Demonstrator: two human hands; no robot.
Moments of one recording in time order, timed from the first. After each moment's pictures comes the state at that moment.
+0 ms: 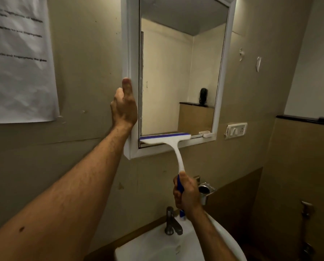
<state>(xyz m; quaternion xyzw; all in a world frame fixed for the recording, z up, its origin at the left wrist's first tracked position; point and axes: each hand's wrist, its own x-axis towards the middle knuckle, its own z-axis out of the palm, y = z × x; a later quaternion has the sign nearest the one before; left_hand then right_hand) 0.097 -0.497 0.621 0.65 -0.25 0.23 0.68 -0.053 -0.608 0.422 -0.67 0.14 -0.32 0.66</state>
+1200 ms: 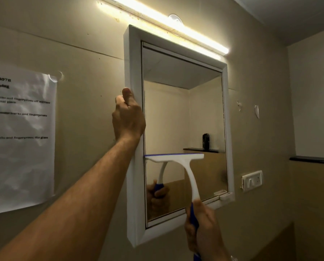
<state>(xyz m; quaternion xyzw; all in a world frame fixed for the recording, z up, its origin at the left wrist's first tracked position) 0.107 -0.503 0.768 0.58 -0.28 0.32 0.69 -0.008 -0.614 0.546 -0.61 0.05 -0.36 0.71</state>
